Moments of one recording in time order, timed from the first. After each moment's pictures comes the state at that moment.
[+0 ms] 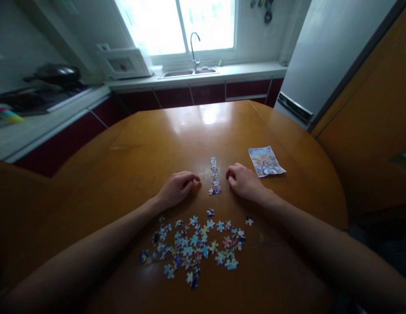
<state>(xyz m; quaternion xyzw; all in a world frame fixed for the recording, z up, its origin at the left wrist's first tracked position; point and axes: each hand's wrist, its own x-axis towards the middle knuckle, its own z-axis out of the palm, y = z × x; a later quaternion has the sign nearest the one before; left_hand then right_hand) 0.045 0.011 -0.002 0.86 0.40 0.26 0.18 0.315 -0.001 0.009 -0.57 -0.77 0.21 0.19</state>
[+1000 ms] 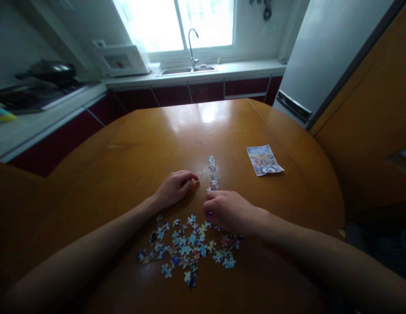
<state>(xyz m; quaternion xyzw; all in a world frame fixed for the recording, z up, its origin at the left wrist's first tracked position) 0.045 0.011 -0.004 0.86 0.40 0.25 0.18 0.284 -0.066 0.033 -0.34 -0.89 0.28 0.13</state>
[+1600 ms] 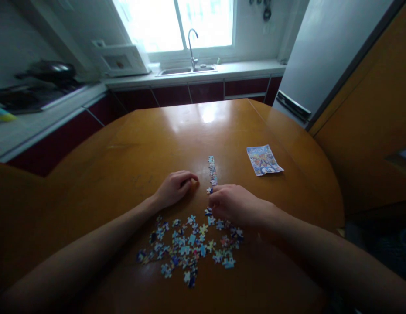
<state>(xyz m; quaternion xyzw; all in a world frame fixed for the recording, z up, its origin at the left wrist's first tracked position) 0.046 0.011 -0.002 0.86 0.39 0.26 0.18 0.298 -0.053 0.041 -0.35 -0.88 0.29 0.12</state>
